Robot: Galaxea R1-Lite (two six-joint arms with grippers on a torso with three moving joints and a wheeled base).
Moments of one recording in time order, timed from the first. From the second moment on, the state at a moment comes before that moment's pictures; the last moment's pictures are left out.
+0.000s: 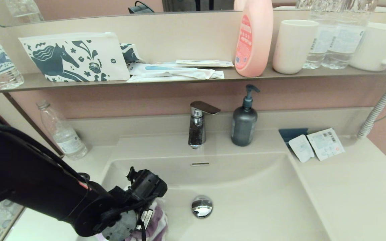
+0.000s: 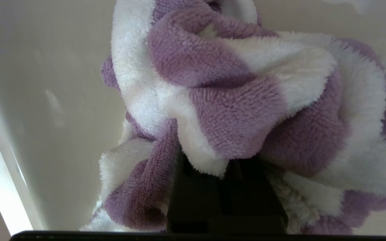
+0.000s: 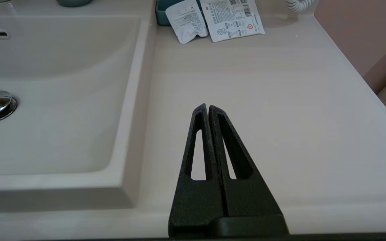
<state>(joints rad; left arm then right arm) -0.58 1.90 -0.66 -0.06 0.65 -0.22 -0.01 0.00 0.00 0.00 0.02 -0.02</state>
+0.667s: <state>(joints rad) -0.39 1.93 -0.73 -0.23 0.63 0.11 -0.01 0.00 0.00 0.00 0.02 -0.02</state>
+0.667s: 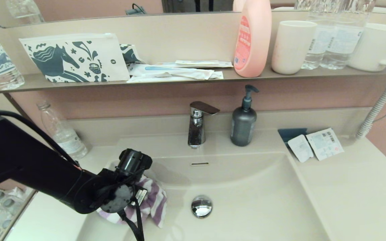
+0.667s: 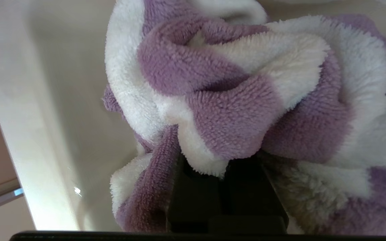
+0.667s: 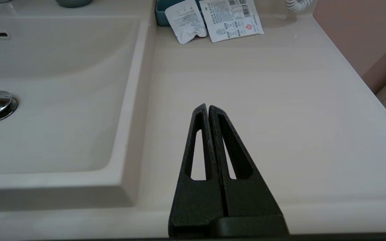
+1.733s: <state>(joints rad) -0.59 1.67 -0.80 0.01 0.71 -0.29 -0.01 0.00 0.00 0.00 0.02 -0.02</state>
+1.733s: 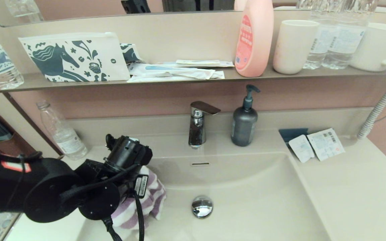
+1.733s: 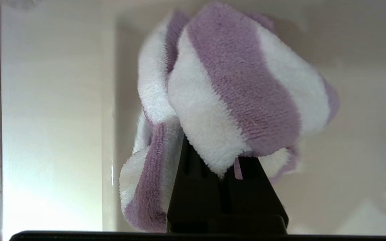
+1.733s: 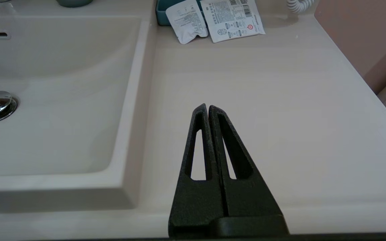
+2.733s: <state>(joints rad) -0.56 1.15 -1.04 0.82 0.78 -0.32 -0.01 0.00 0.00 0.00 0.02 -0.02</state>
